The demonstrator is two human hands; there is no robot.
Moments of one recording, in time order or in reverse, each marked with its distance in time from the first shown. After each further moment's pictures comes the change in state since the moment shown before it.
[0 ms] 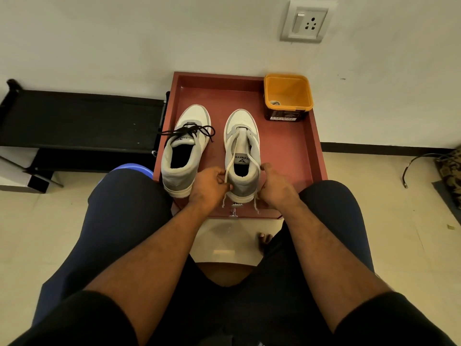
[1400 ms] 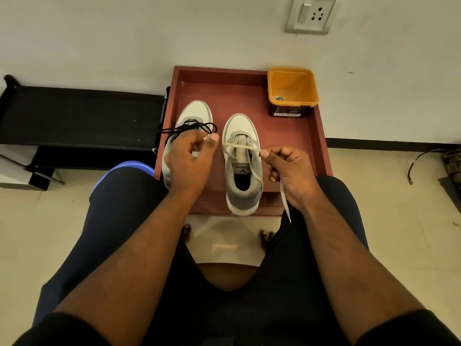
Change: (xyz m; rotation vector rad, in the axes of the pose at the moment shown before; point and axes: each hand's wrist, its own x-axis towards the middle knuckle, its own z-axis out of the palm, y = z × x) left_hand -0.001 0.027 -0.051 -0.348 0.428 0.251; right_hand -0.018 -0.020 -0.036 1.117 0.078 -0.115
